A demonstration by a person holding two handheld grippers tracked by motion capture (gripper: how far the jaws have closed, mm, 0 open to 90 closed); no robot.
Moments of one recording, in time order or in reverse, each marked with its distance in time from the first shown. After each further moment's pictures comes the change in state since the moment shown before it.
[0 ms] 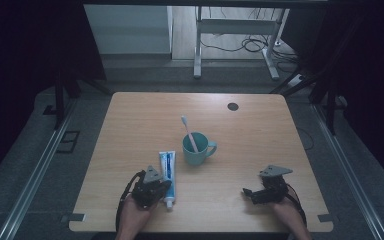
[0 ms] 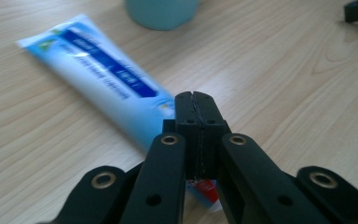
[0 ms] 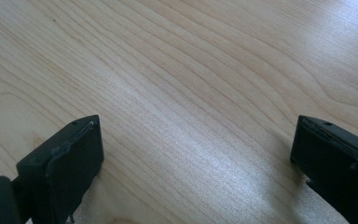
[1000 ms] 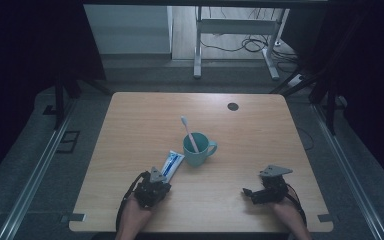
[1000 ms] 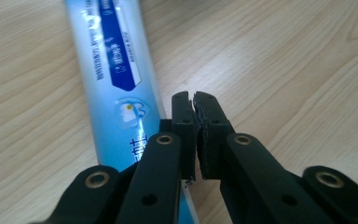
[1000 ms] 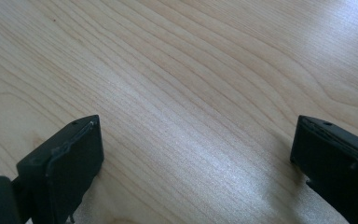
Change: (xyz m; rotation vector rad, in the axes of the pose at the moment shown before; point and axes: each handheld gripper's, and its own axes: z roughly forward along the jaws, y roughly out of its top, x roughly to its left) left arm 0.007 -0.005 0.008 0.114 0.053 0.014; right arm 0.000 0.000 0.000 0.000 0.000 0.000
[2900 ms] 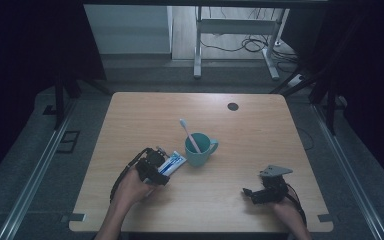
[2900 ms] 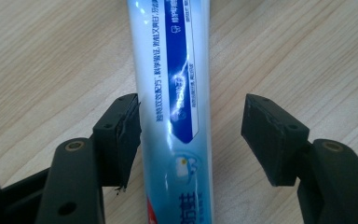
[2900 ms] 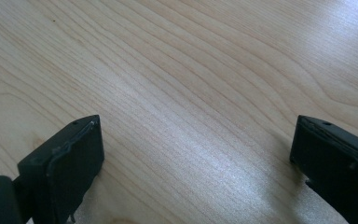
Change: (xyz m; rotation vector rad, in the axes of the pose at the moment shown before) left arm 0.037 0.067 0.015 0.357 0.016 0.031; right arm 0.000 0.000 0.000 0.002 -0.001 0.004
